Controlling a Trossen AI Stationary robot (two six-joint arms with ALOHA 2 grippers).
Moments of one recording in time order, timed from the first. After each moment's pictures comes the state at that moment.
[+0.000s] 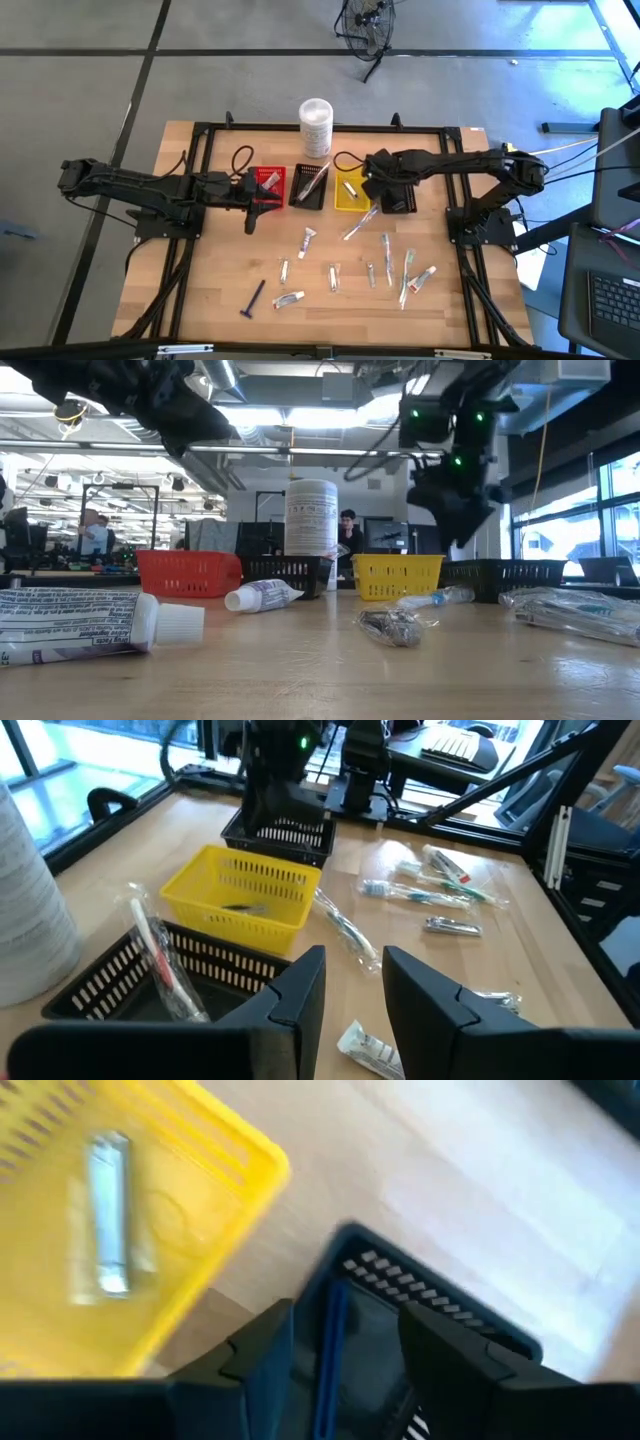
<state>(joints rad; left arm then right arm) -0.02 0.84 0.46 0.07 -0.12 -0.22 -0.23 1.56 1.01 -0.83 0.38 0.67</state>
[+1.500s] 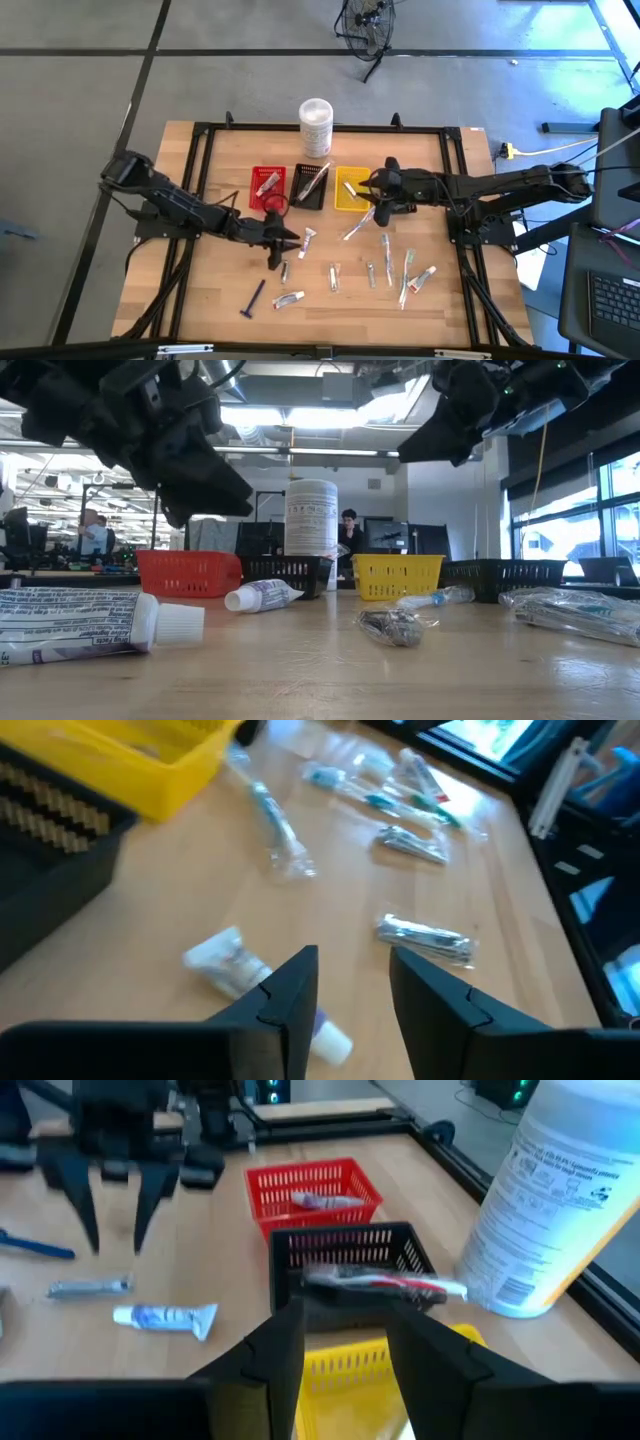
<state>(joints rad) -0.32 1.45 0.47 0.52 -0.29 -0.57 0.01 1.12 0.62 0.08 0.22 0.09</state>
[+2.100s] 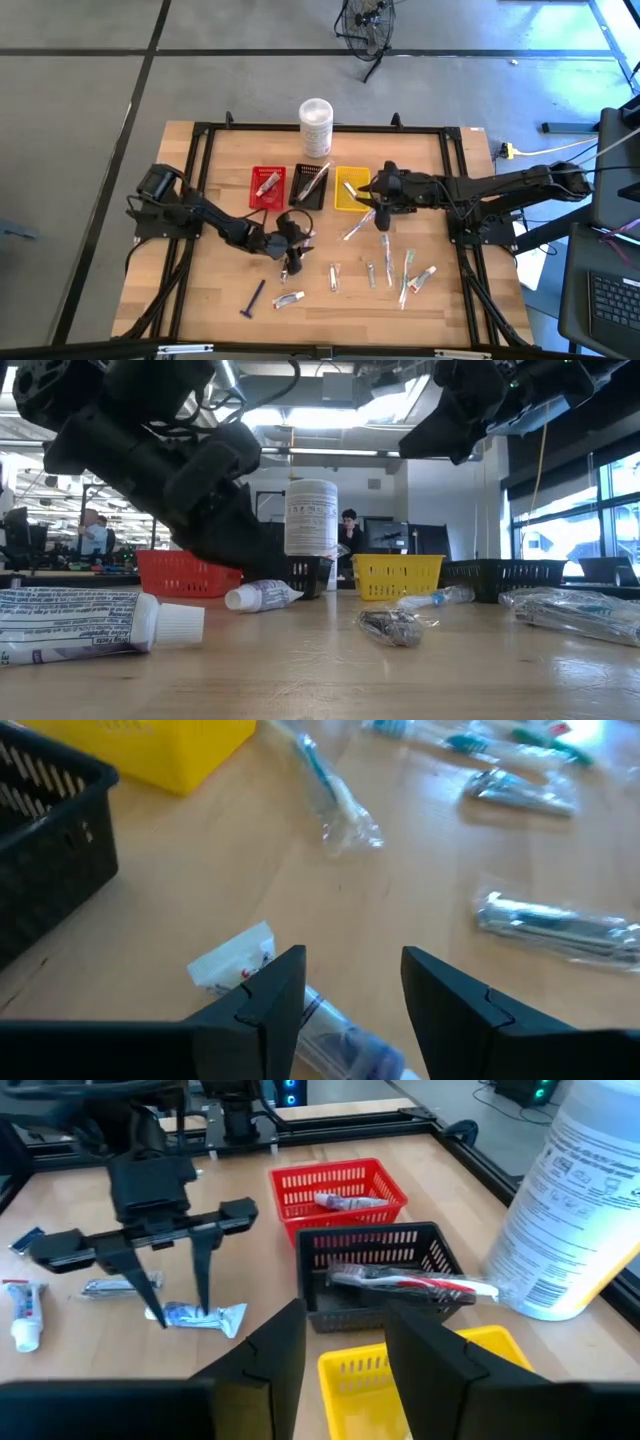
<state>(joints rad) -0.33 1.78 0.64 0.51 -0.47 -0.51 0.05 1.12 0.62 0.08 0.22 0.12</state>
